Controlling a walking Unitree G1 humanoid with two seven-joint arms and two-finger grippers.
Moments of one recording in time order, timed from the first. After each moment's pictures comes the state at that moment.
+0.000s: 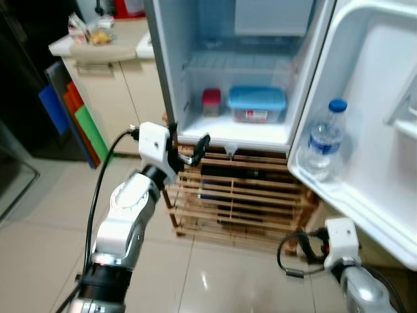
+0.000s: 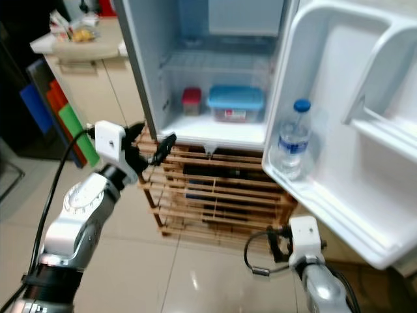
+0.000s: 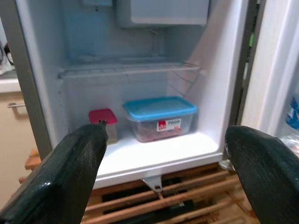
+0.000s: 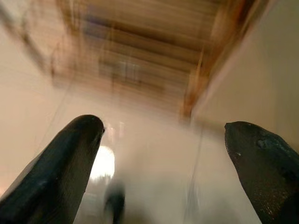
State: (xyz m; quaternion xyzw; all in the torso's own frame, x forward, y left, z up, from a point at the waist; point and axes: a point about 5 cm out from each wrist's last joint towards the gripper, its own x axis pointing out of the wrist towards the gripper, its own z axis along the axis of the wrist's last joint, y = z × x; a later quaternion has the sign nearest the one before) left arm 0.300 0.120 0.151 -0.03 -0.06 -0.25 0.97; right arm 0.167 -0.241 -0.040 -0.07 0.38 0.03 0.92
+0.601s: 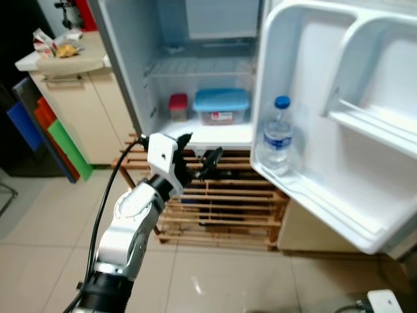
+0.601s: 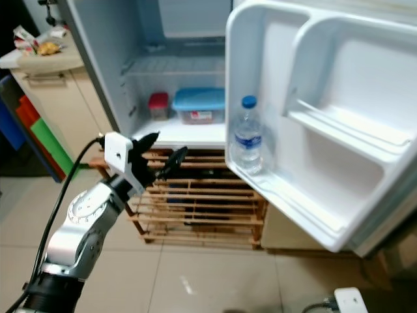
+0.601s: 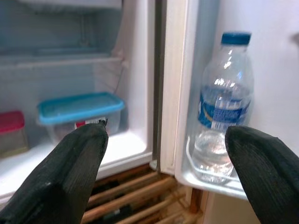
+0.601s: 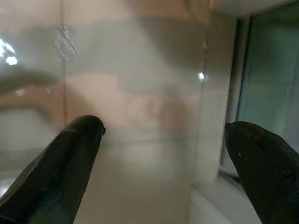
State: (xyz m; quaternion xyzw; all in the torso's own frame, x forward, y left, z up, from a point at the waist) left arm 0.291 0.113 0.141 -0.04 -0.04 -0.29 0.96; right arm 0.087 -0.331 -0.072 -0.18 0.58 -0.16 0.78
